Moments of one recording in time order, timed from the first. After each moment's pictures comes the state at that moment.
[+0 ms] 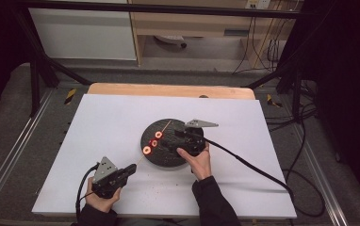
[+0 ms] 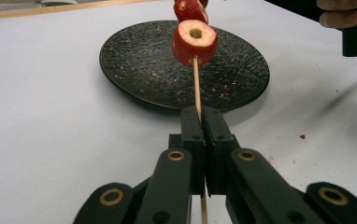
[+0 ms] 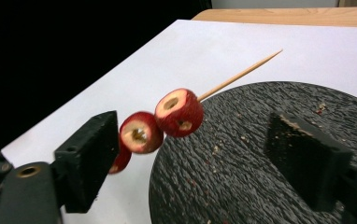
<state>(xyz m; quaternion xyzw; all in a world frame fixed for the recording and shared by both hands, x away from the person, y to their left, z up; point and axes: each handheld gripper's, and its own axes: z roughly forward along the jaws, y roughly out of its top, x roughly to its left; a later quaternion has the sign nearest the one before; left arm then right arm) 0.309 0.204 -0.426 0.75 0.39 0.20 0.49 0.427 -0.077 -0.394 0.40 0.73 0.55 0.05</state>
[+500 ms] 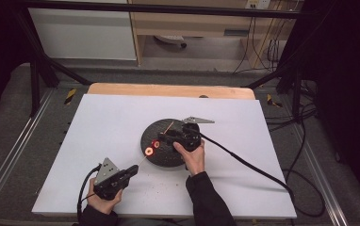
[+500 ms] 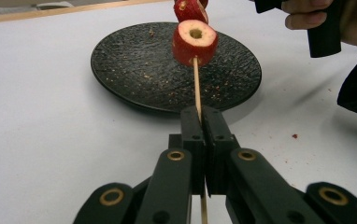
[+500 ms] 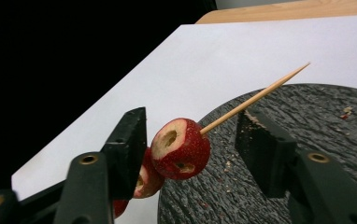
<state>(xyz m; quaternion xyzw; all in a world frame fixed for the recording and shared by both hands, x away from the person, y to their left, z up) 0.306 0.200 -0.425 0.76 0.38 0.20 0.49 0.442 -0.067 -0.401 0.42 0.71 0.57 0.00</state>
